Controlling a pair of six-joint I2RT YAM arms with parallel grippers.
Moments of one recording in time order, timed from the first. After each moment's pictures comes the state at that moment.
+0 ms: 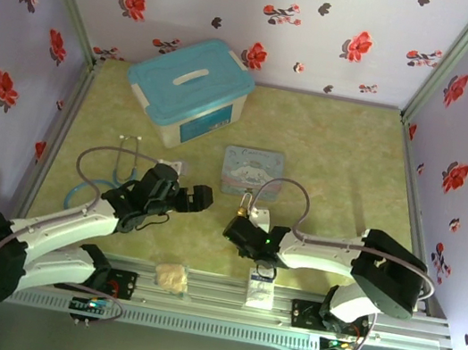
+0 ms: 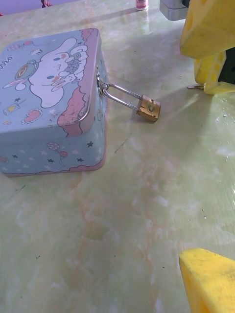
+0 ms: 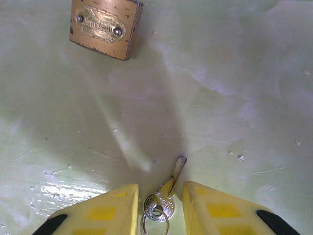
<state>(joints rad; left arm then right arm) -0.76 1.07 0.50 -0.11 0.03 -0.82 1.17 1.50 0.66 -0.42 0.37 0.94</state>
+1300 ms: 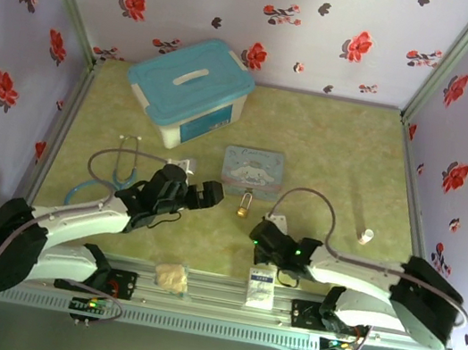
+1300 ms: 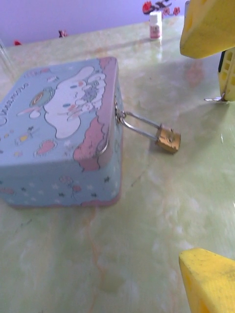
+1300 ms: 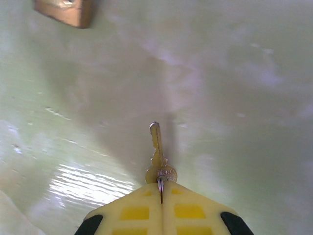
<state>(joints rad) -0.80 1.20 0.50 0.13 0.02 -0.93 1.06 1.18 0.43 -0.36 0.23 0.78</state>
